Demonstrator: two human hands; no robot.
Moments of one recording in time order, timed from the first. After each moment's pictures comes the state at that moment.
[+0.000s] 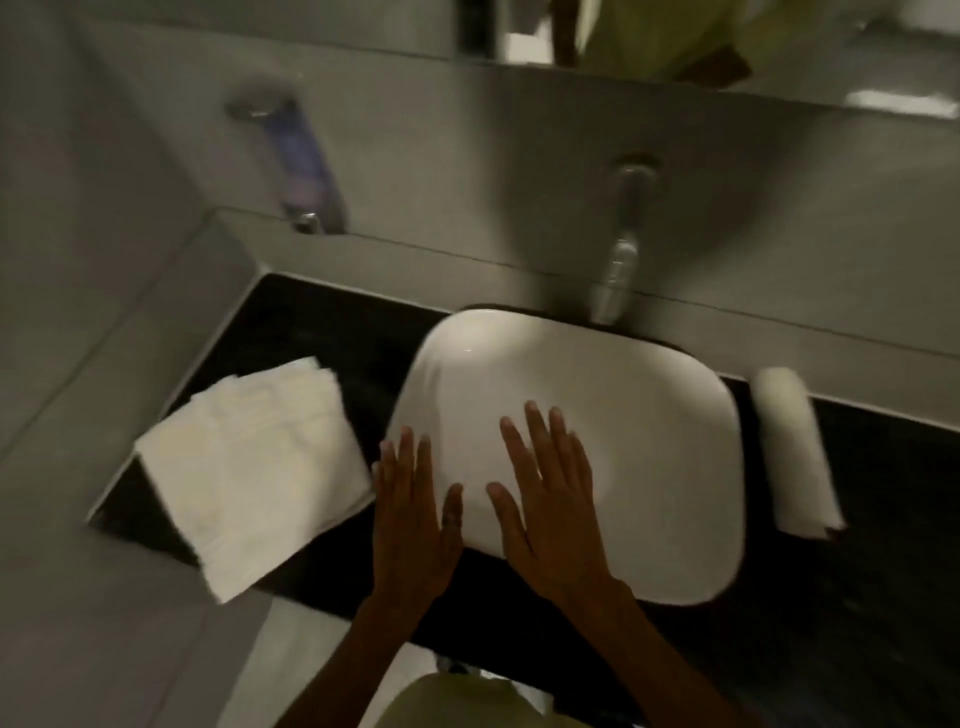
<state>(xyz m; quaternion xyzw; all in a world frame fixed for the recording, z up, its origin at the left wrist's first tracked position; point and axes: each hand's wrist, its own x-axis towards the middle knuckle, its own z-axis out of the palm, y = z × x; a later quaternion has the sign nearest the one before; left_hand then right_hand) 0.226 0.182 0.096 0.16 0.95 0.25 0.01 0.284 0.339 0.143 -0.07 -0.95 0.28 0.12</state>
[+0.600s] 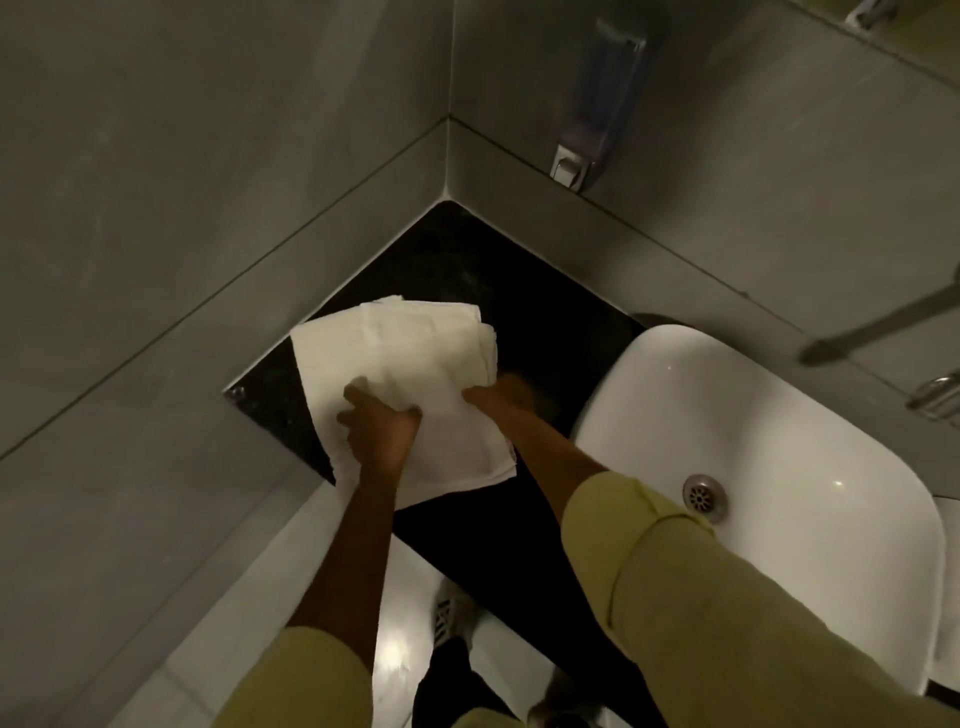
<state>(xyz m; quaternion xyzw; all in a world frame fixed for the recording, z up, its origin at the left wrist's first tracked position) 0.067 -0.017 0.037 -0.38 0.80 0.43 0.14 0.038 0.139 0.031 -0.29 -0.79 0.47 -0.26</state>
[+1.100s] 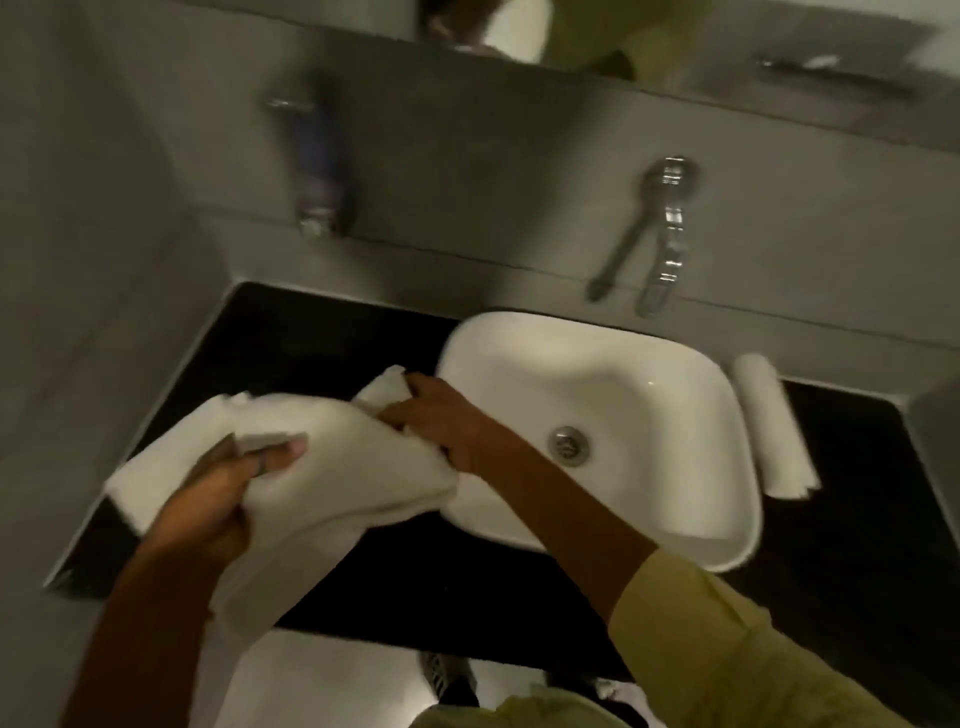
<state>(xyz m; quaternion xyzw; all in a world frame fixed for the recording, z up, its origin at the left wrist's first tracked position) 0.081 0.012 0.206 -0.12 0.67 0.66 0.32 0.110 0.234 0.190 -0.27 -0.68 0.66 -0.18</state>
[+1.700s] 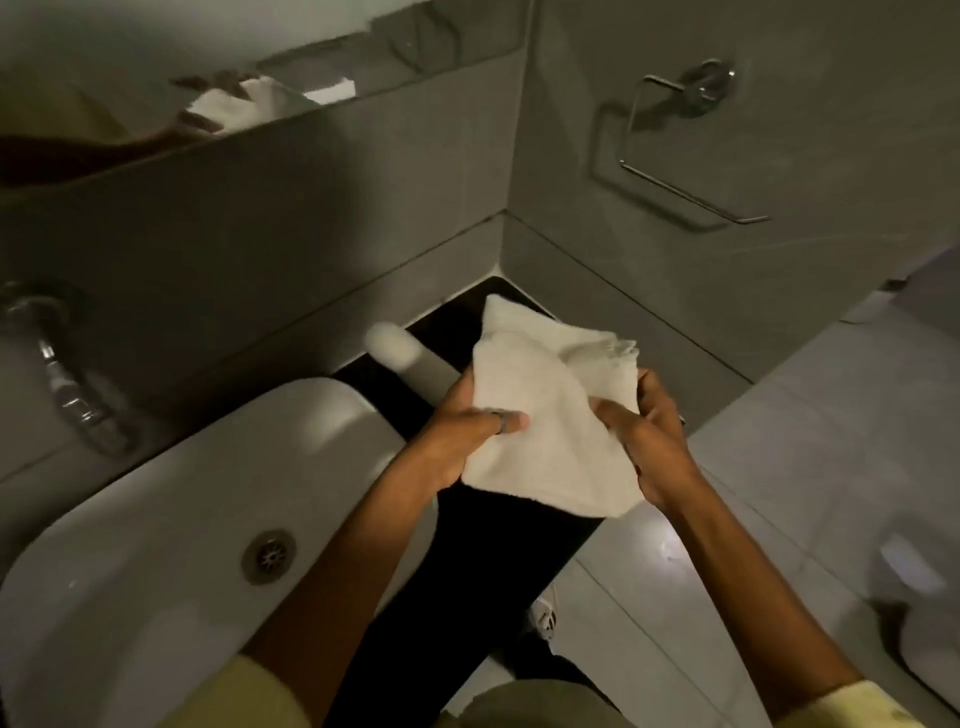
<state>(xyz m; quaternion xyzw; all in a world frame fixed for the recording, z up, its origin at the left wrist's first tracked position) 0.362 0.502 0.204 0.35 0.53 0.42 0.65 0.577 0.511 0.213 -0.57 -0.44 0.55 0.43</state>
